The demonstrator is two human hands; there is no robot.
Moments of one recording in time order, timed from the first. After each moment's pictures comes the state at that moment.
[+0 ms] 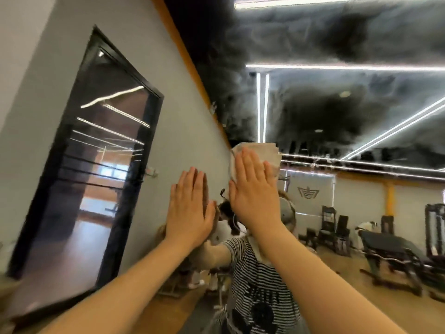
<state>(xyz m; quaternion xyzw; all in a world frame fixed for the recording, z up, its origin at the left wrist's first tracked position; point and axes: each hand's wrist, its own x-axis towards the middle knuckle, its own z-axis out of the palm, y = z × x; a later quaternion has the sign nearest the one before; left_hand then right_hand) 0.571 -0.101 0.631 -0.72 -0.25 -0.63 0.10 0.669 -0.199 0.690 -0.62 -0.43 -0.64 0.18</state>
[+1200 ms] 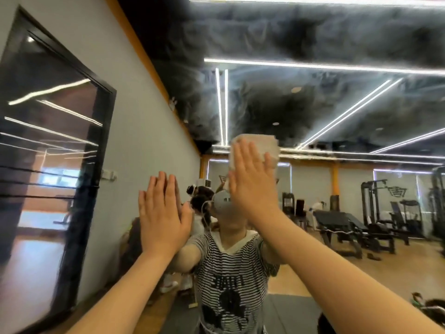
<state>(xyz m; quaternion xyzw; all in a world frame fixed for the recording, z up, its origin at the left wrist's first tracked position) 0.585 -0.094 0.628 -0.72 -0.23 -0.65 0.09 0.685 -0.246 0.708 -0.69 -0.38 -0.60 0.18</state>
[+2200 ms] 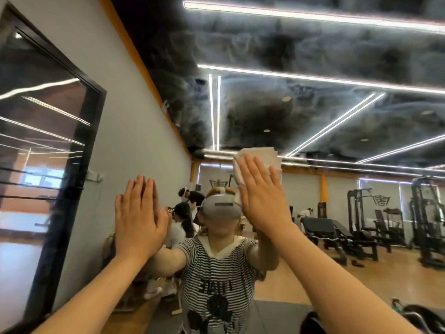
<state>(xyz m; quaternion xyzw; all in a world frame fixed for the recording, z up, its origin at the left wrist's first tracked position) 0.583 -0.096 0.628 -0.72 -0.23 -0.65 0.08 0.732 -0.303 0.699 -0.66 -0.42 -0.60 0.14</state>
